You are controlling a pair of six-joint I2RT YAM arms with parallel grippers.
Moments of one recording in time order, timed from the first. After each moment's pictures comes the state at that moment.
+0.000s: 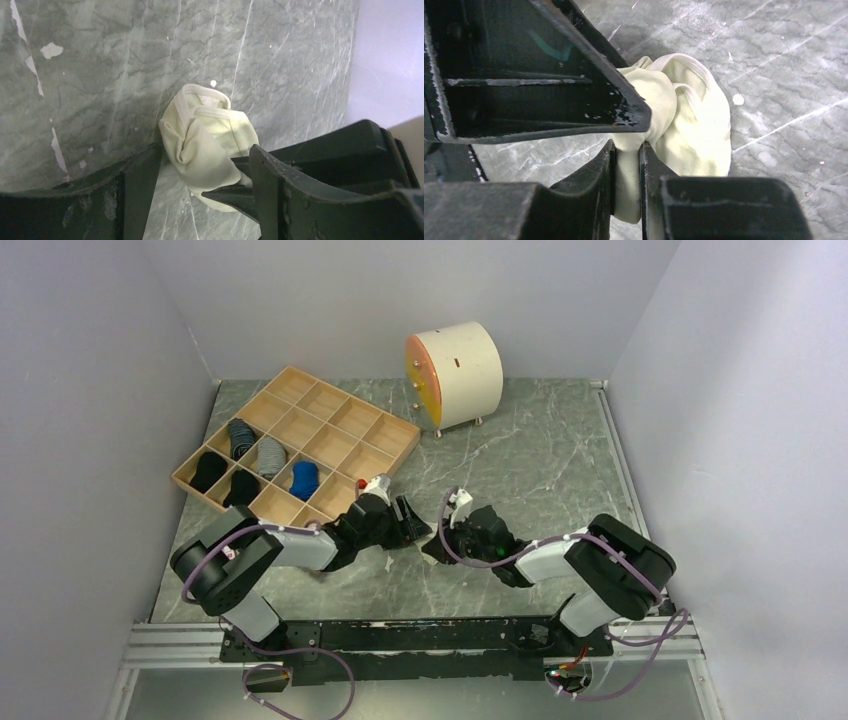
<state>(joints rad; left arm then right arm) -0.79 1.59 0.53 0.49 0.07 -1.01 0.82 1.51 0.35 0.67 -0.18 0.39</state>
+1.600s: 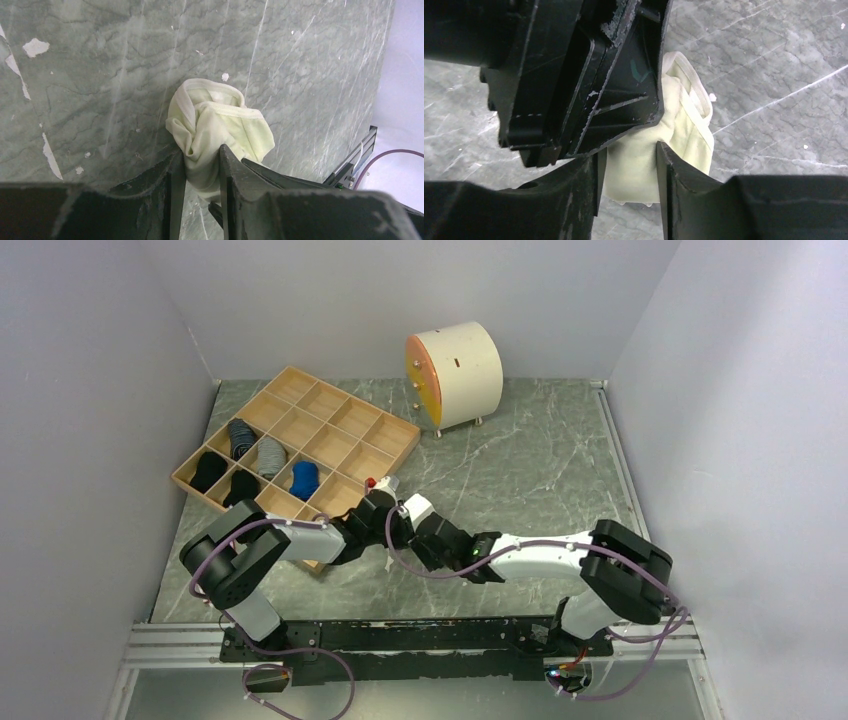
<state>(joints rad) -0.81 1.63 0.60 0.38 0.08 -0.96 1.09 1.48 0.67 0.02 0.30 0.18</state>
